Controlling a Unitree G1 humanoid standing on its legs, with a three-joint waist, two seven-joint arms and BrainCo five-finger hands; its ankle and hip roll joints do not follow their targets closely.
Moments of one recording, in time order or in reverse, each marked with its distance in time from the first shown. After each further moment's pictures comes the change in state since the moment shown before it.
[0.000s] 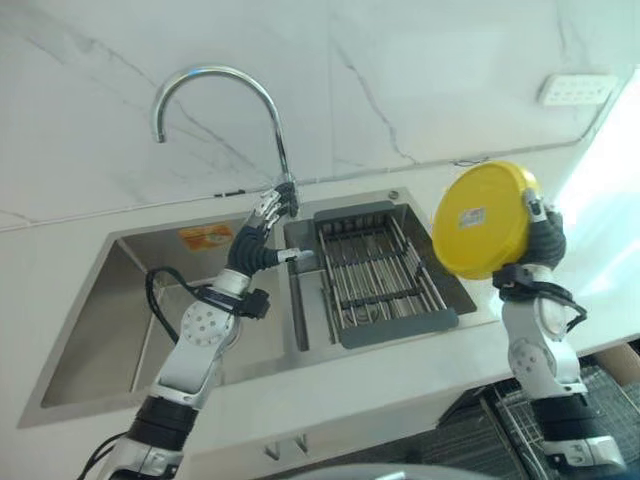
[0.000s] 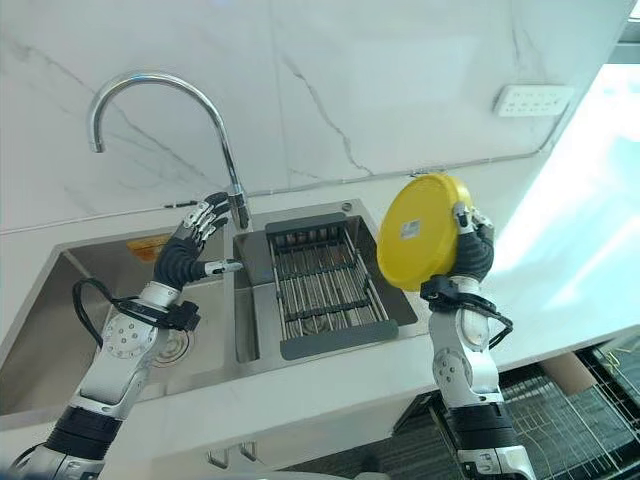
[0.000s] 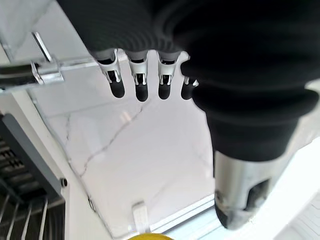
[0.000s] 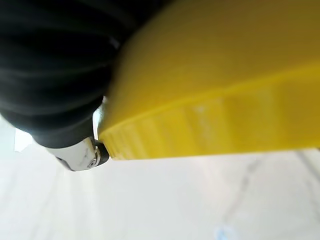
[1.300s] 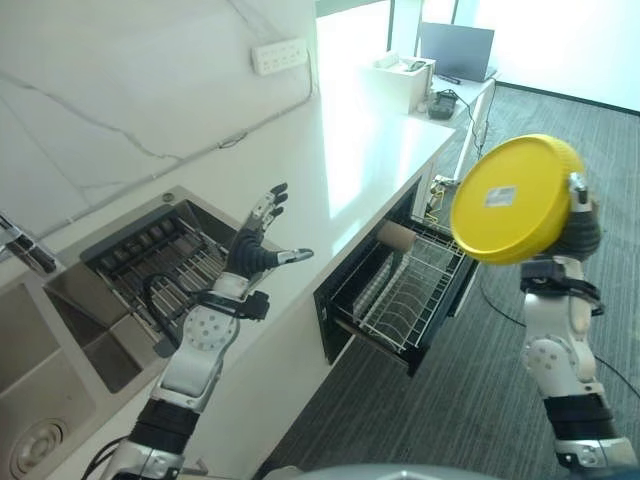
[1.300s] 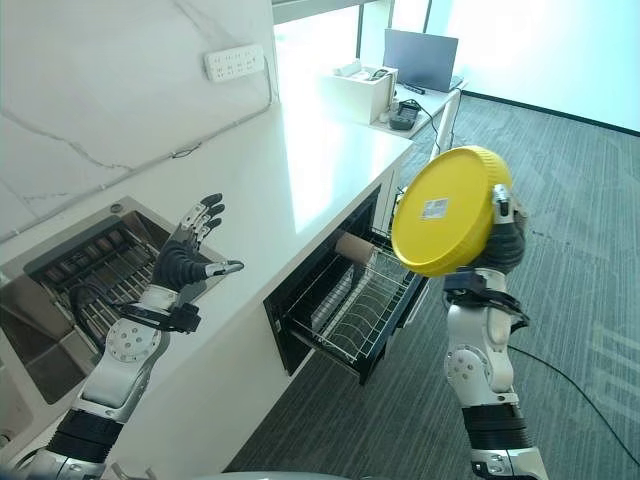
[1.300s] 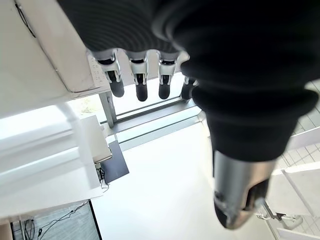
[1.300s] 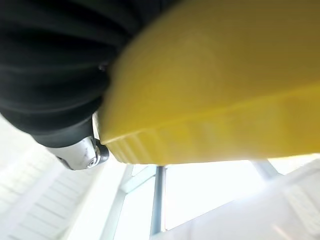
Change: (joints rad) left arm 0.023 -0.025 -0.002 0.019 0.079 -0.028 0.073; right arm -0.008 -0.039 0.044 -0.055 0.155 -0.051 0.086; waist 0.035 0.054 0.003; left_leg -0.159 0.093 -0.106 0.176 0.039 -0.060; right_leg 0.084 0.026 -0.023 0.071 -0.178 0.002
